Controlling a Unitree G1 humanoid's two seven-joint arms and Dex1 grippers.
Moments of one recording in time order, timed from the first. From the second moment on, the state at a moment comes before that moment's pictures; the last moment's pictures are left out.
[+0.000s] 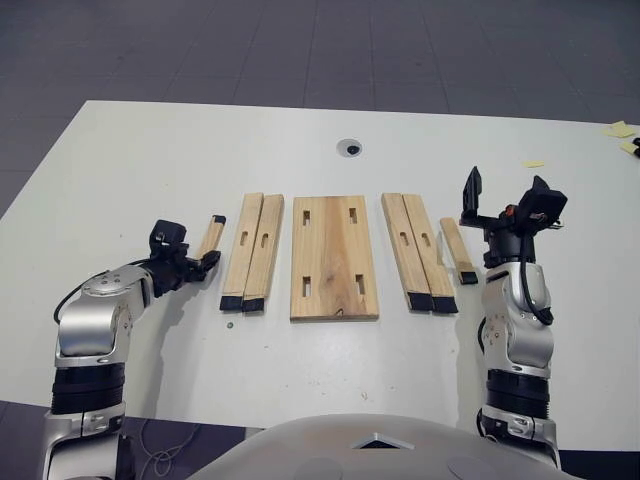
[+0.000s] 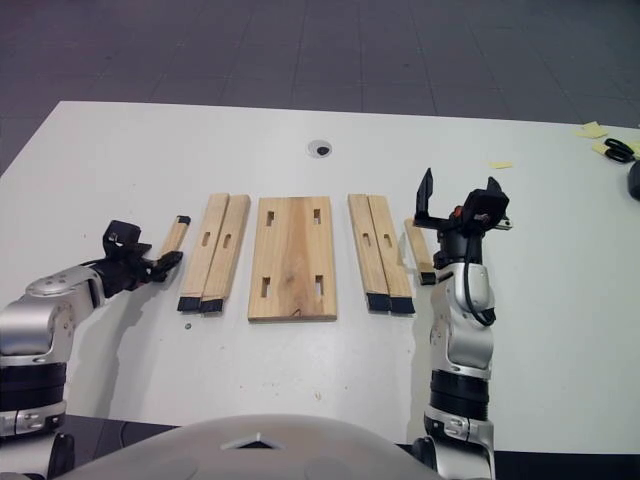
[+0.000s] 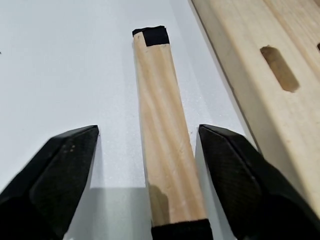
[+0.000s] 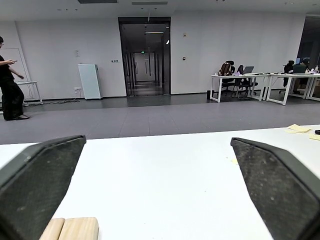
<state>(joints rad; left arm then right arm) -0.04 0.57 0.16 -0.15 -0.28 0.86 -0.47 -0.03 -0.11 -0.23 -0.16 0.18 0.04 0.03</state>
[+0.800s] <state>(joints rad) -0.22 0.51 0.15 -0.12 -0.21 0.52 -0.37 -0.14 -0.11 -0.24 -0.13 0.33 0.13 0.07</state>
